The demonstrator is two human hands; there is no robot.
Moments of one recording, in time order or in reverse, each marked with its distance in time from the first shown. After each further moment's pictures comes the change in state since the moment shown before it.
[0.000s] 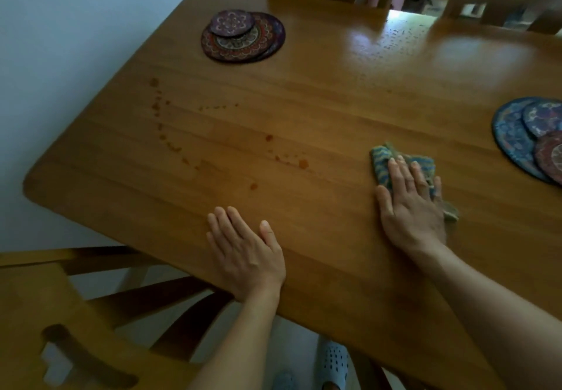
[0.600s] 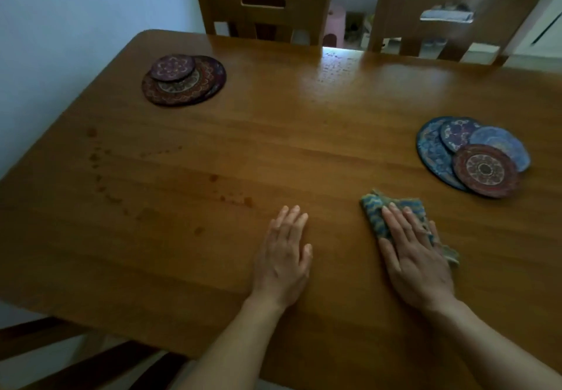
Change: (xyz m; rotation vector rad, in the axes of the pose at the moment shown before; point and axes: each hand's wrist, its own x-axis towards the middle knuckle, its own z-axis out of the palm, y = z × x) left_hand -0.003 0.108 0.005 -0.251 -0.341 0.808; right_hand -0.045 0.092 -0.018 0.026 -0.012 0.031
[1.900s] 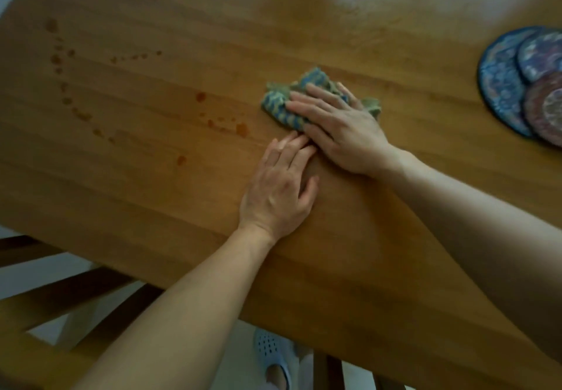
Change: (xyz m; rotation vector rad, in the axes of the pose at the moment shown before) left_hand 0.021 -0.007 0.010 0.040 0.130 0.086; right_hand 0.130 -0.091 0.001 0.047 -0.070 -0.728
